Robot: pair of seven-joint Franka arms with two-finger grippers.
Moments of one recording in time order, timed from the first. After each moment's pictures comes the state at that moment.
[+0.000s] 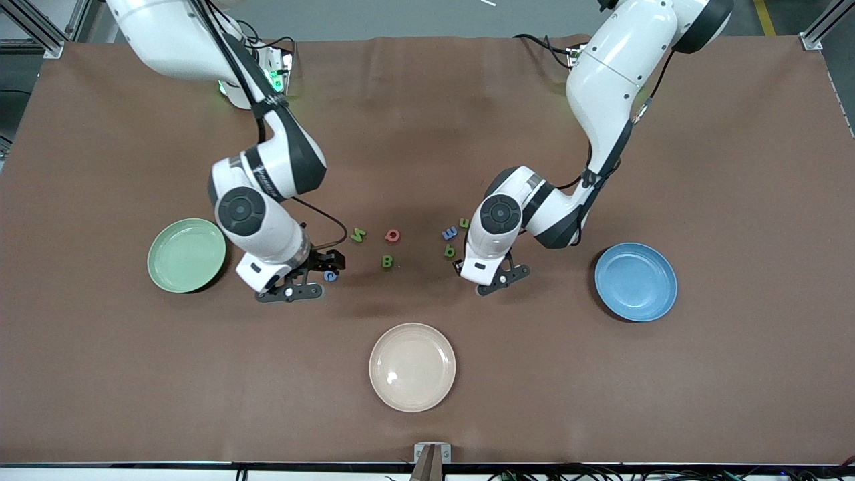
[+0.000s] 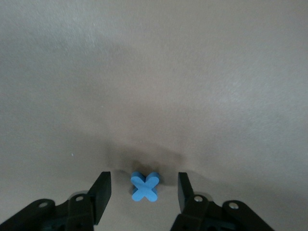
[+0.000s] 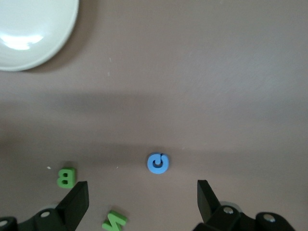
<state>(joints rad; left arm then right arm) -0.46 0.77 -0.20 -1.61 0.13 2.35 -1.14 0.38 0.50 0.06 -1.75 0.01 2.25 0.37</state>
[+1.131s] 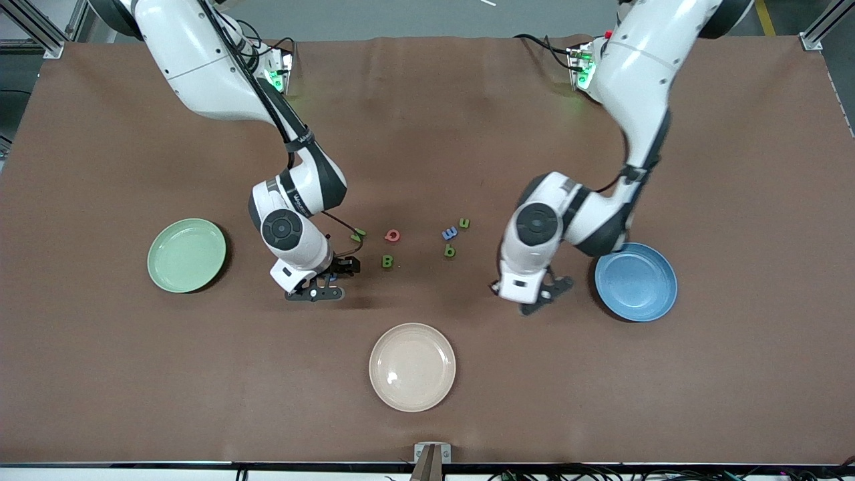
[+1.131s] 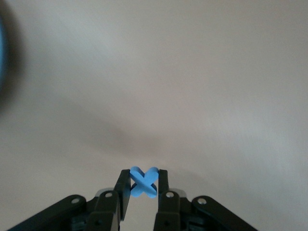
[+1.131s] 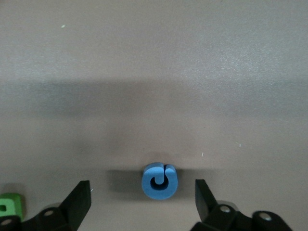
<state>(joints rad) -0.36 0.65 -0.12 -1.59 0.19 2.24 -1.16 0.40 0.65 0.05 -1.79 0.01 2.40 0.41</state>
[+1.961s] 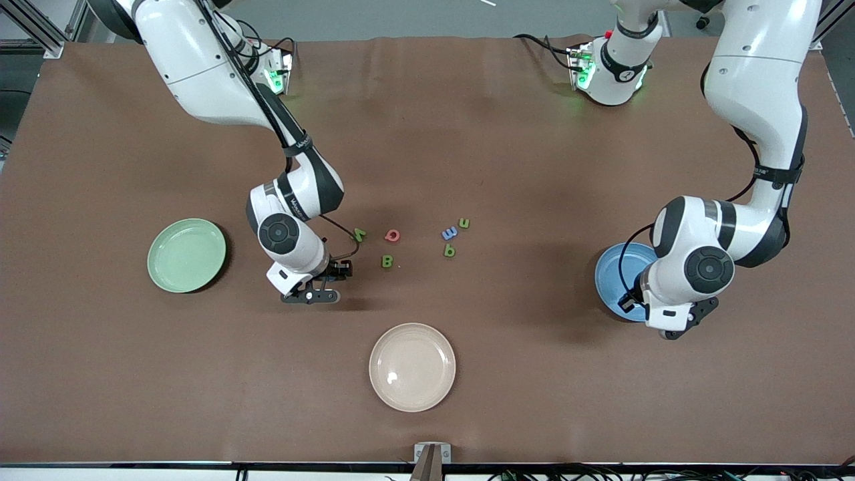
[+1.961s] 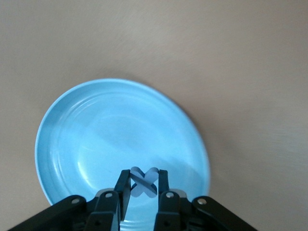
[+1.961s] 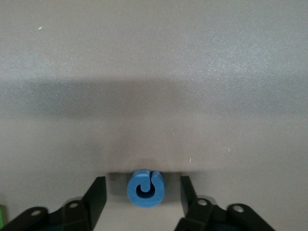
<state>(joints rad) -0.02 0.61 -0.12 -1.70 0.19 2.15 -0.89 0.40 0.66 0.04 -1.79 0.01 2.41 0.41</state>
